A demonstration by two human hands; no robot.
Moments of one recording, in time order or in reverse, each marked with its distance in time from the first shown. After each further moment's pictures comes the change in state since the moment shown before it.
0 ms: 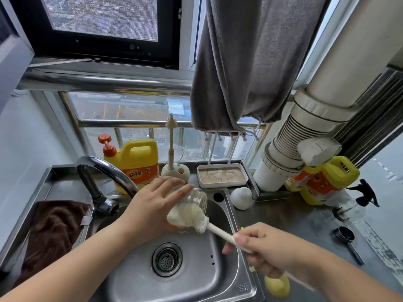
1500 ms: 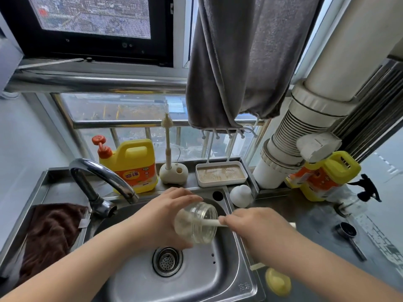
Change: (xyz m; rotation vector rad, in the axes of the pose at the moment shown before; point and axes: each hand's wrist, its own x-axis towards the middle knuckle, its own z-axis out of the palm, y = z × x) left_hand 0.013 0.020 -0.006 -0.455 -0.368 -0.149; right_hand 0.013 -0.014 -0.003 -1.336 0.463 -0.585
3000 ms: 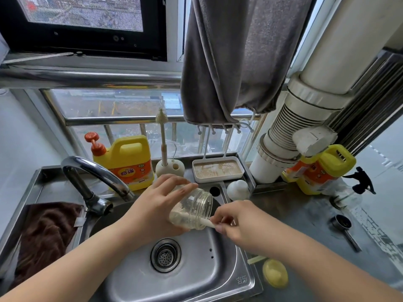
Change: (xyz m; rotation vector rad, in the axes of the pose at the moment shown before) left_hand 0.004 -0.014 0.008 0.229 0.338 0.221; right_hand 0.011 -0.011 0.003 0.670 -0.138 0.345
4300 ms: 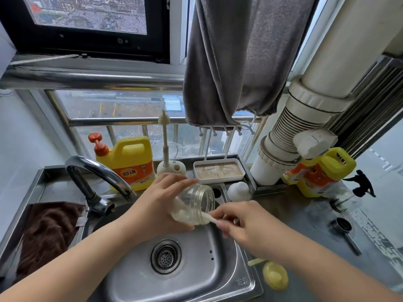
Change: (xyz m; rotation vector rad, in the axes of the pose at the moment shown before) left_hand 0.003 0.004 -0.010 -0.146 -0.060 -0.159; right_hand -0.009 -0.003 -0.003 0.114 0.069 -0.138
